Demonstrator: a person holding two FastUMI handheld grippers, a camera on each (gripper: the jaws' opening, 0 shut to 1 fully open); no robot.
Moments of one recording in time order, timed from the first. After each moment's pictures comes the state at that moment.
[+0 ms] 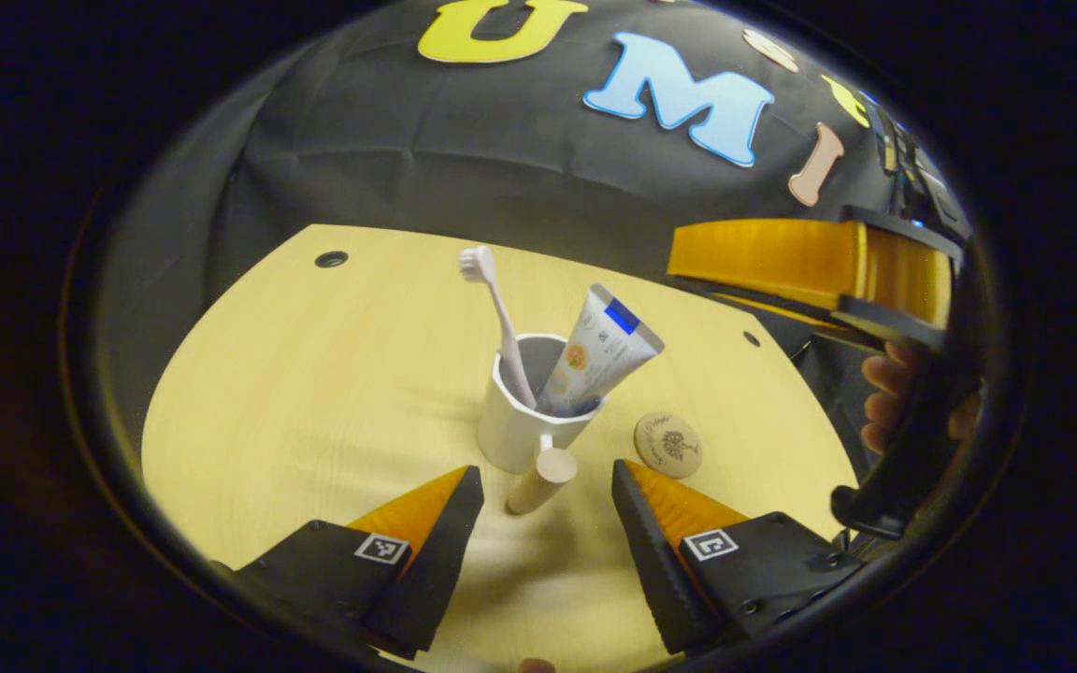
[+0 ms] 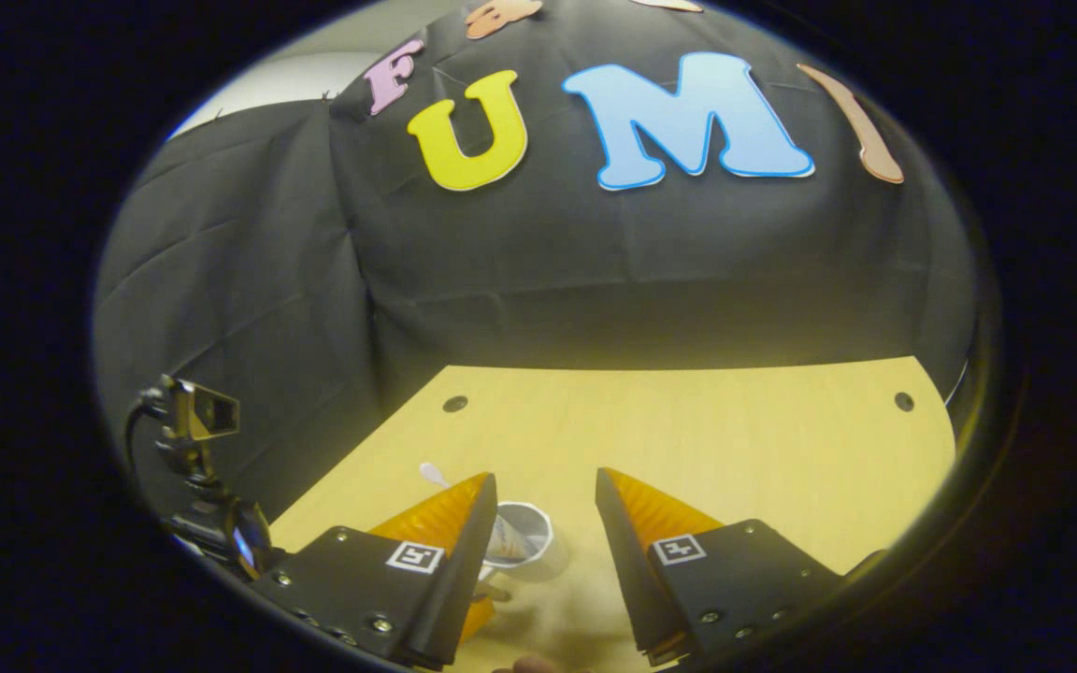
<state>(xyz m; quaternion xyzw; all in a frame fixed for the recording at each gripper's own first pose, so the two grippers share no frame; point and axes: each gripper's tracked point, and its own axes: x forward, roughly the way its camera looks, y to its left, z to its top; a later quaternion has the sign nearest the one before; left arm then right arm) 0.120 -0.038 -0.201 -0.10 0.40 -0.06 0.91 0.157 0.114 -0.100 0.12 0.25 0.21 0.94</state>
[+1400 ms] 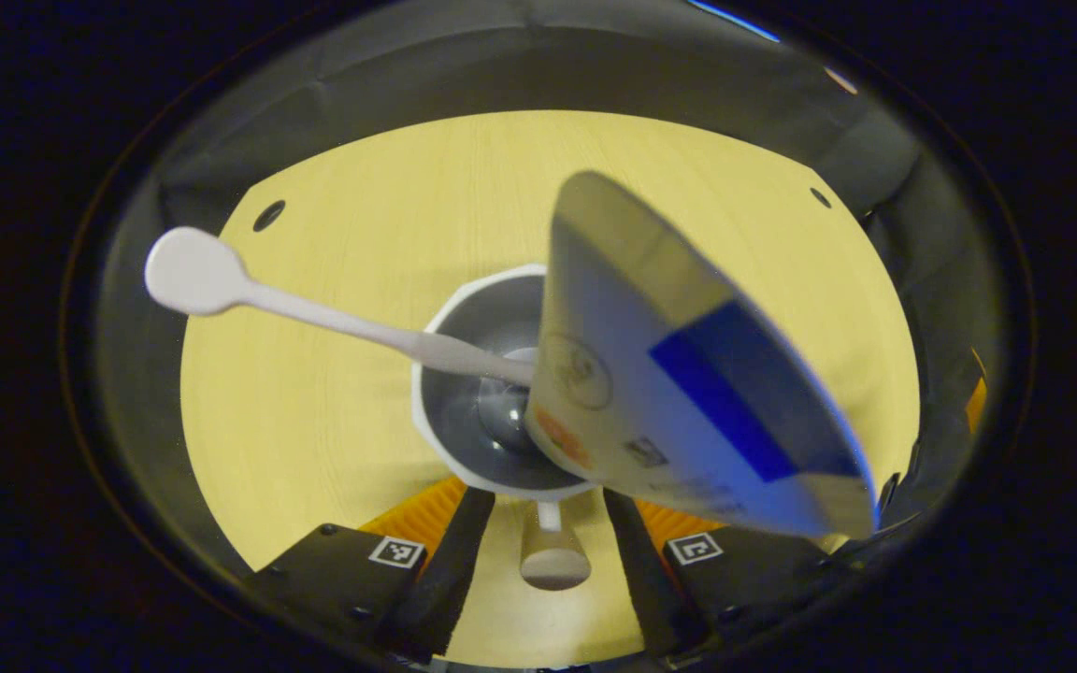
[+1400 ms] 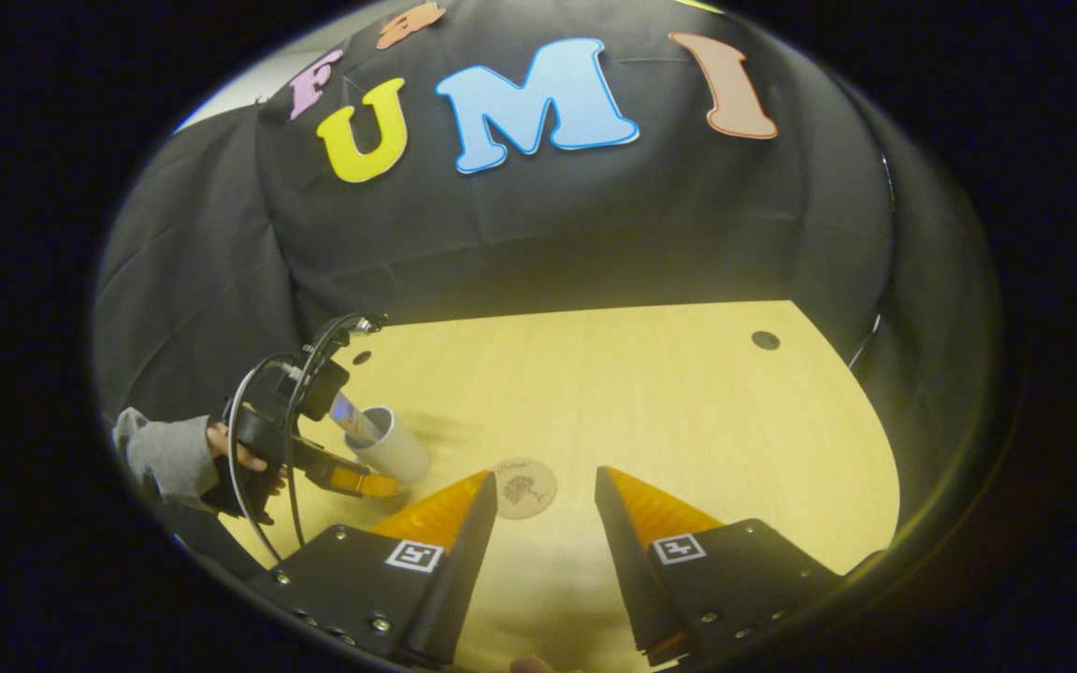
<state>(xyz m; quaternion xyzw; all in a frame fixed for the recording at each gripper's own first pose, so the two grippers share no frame) 0.154 -0.039 -0.275 0.01 0.63 -0.03 0.78 0.068 -0.062 -0.143 0.12 0.33 0.11 0.93</state>
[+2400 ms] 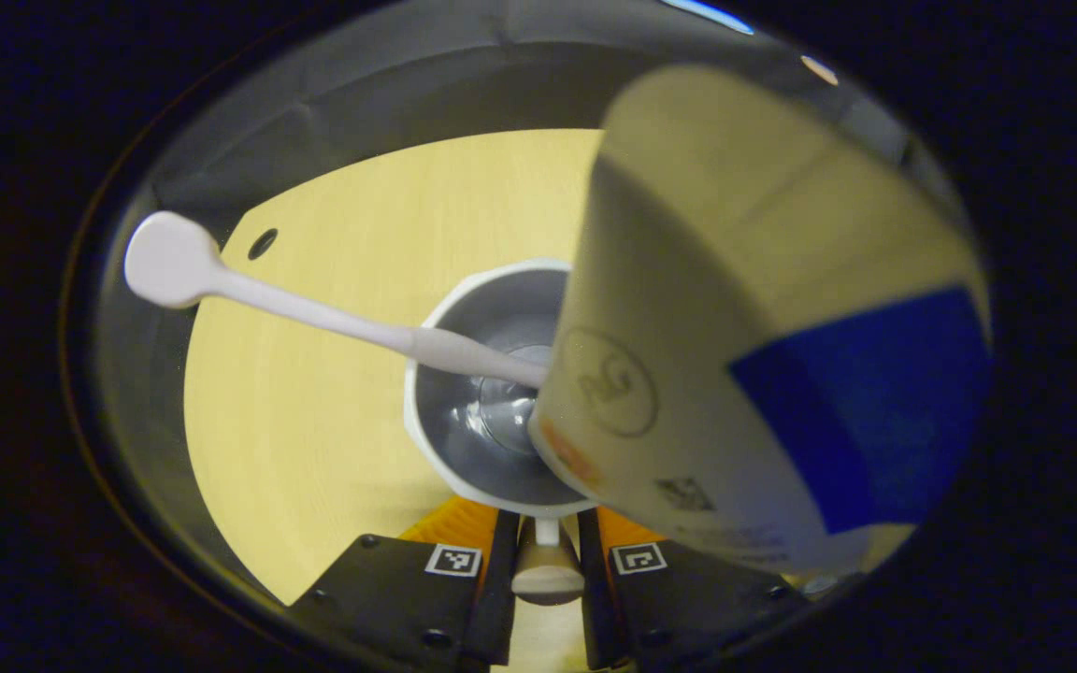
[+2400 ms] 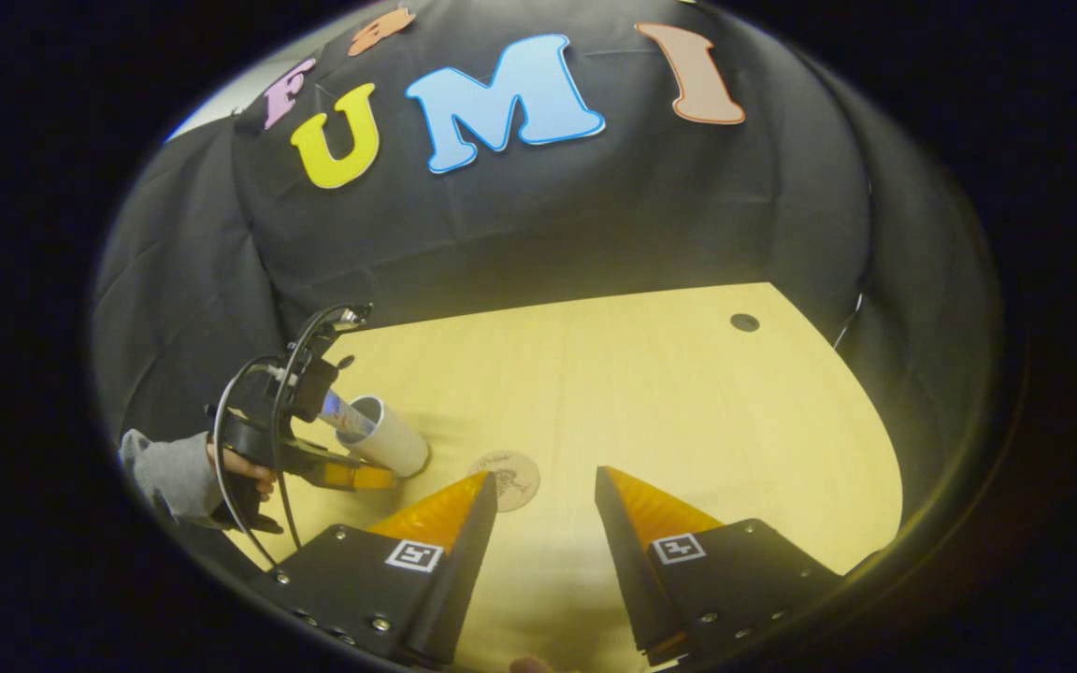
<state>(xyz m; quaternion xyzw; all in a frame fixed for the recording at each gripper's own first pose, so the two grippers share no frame) 0.168 -0.082 -0.267 0.03 0.59 -0.05 0.80 0.061 -0.076 -0.147 0.13 0.34 0.08 0.93</state>
